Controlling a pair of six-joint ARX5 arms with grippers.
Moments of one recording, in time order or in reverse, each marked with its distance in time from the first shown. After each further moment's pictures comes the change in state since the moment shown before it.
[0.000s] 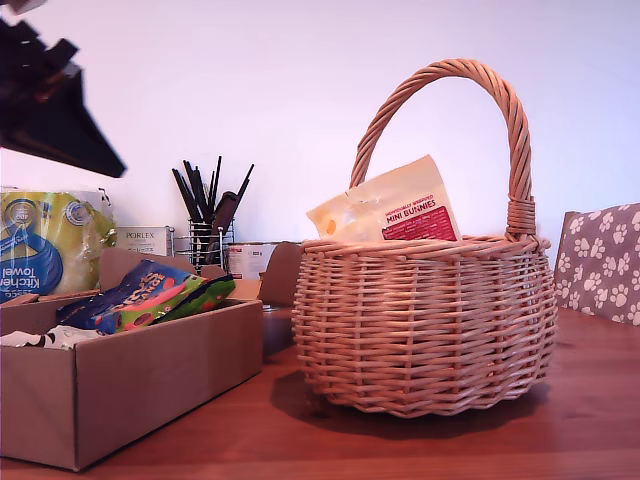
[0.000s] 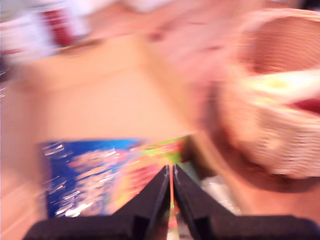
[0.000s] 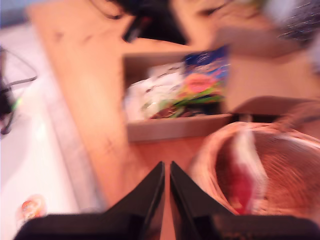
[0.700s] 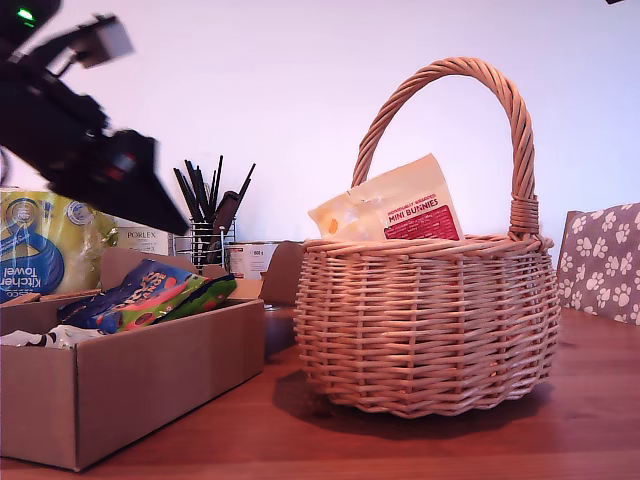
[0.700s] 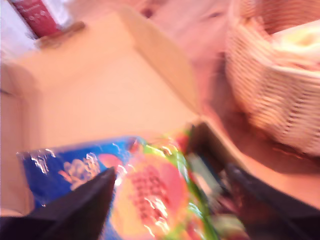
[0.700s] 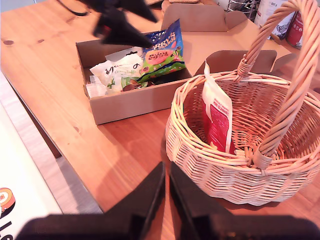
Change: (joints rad) left arm -0.123 0.220 0.001 0.220 -0.127 0.143; right arm 0.000 -0.248 -0.259 -0.006 0.093 0.105
